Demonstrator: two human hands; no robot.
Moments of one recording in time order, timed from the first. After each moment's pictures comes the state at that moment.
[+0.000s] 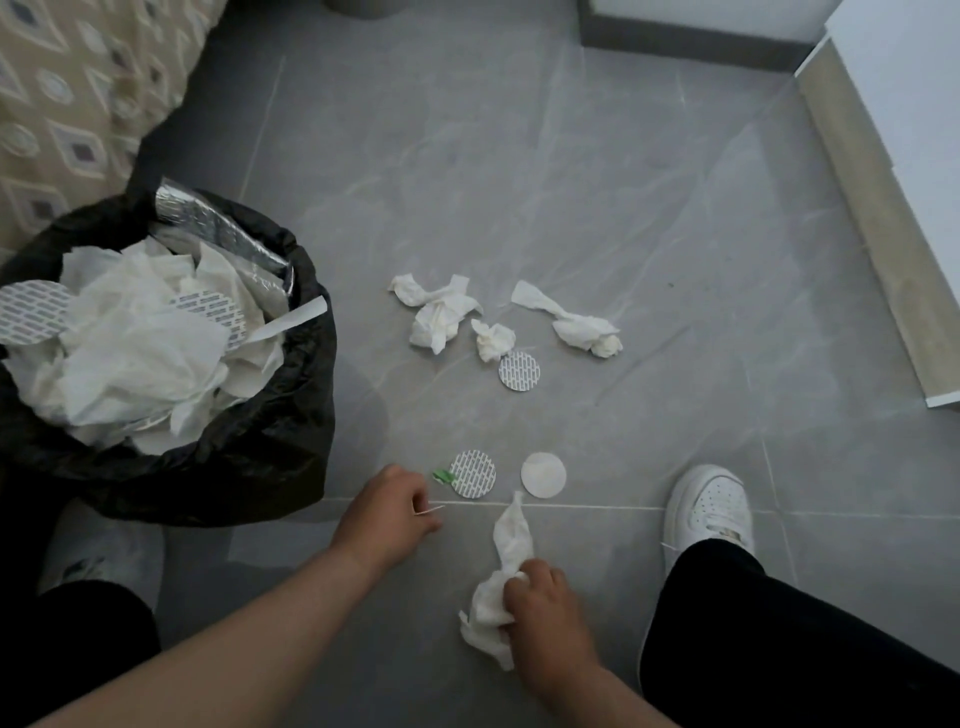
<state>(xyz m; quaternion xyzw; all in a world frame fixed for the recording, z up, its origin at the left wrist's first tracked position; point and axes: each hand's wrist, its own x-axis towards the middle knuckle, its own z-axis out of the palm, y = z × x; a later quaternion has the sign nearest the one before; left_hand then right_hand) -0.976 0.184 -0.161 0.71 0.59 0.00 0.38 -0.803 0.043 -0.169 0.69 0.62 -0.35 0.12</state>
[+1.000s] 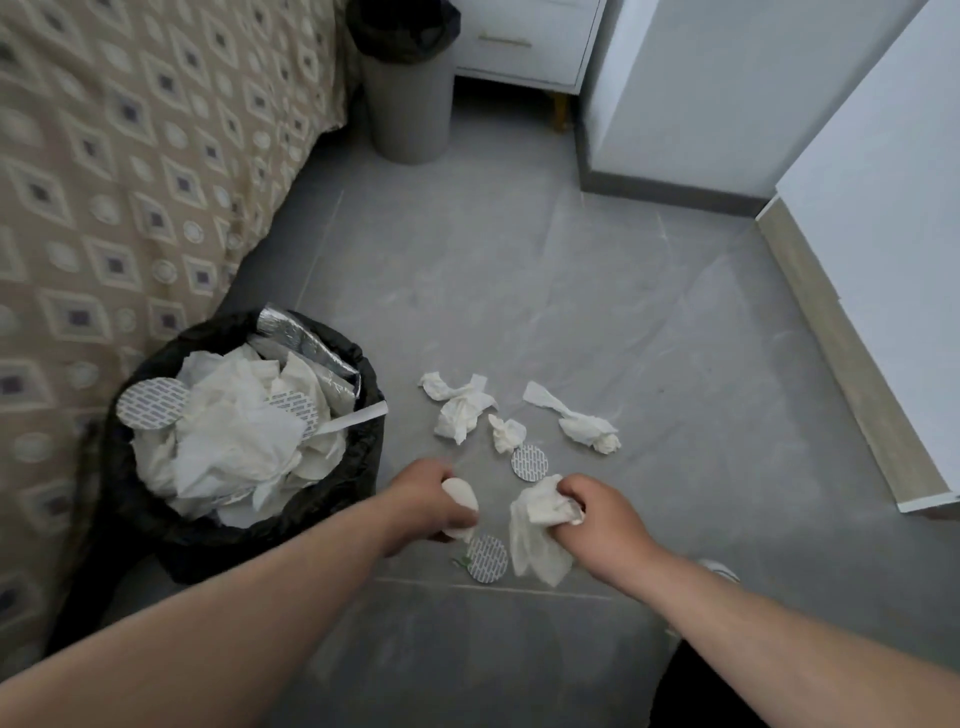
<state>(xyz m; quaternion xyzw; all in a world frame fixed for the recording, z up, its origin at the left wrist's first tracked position) -0.959 0.258 -0.037 0.51 0.60 0.07 0.61 -0.761 0.188 -0.022 0.75 0.55 -0.36 -0.13</state>
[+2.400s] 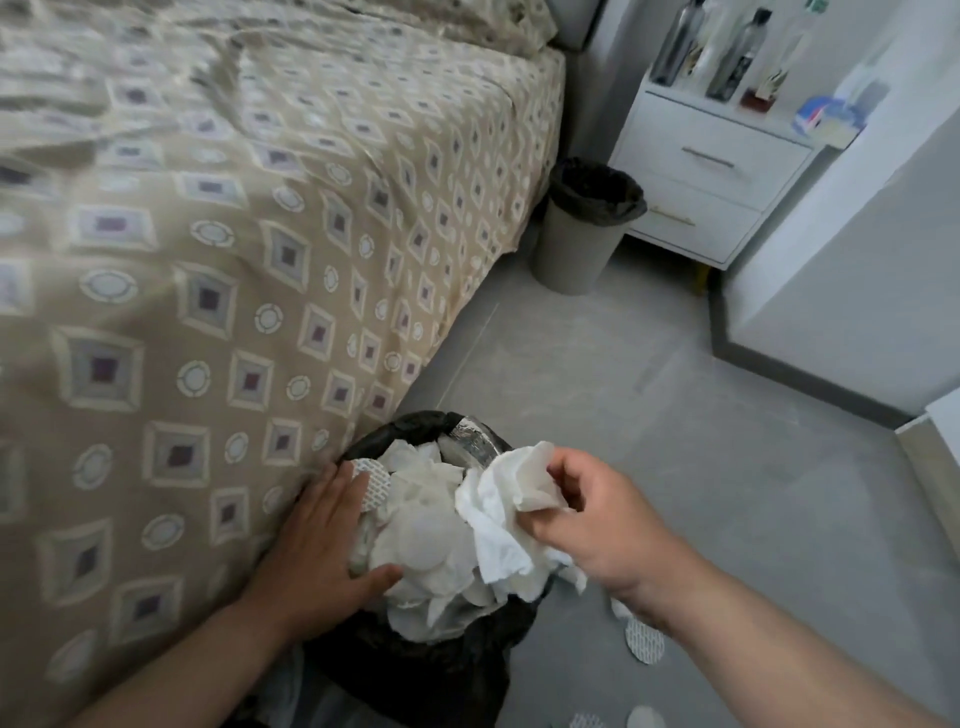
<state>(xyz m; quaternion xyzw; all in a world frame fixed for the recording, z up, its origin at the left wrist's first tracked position) -1.221 0.285 -0.028 0.74 0.64 0.11 0.19 -0.972 0.313 0.115 0.57 0.60 -0.50 -0.24</state>
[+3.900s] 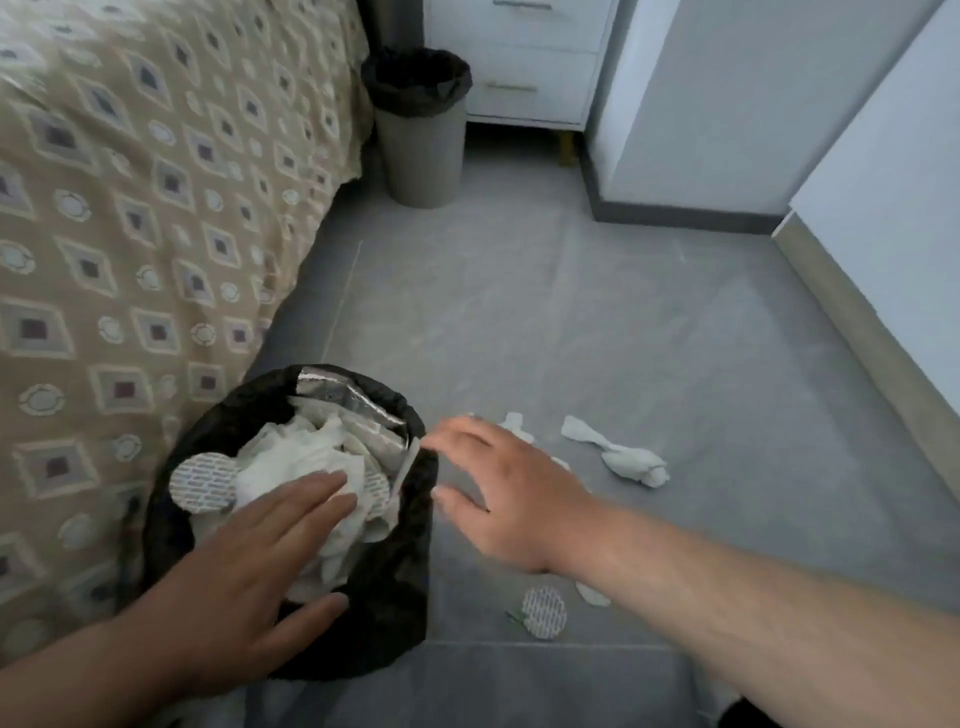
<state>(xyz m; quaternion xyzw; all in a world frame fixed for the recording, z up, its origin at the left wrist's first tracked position) -1.154 0.269 0.022 0.93 0.36 0.06 0.10 -0.888 0.270 0.055 0.54 0.78 -0.27 -0.15</state>
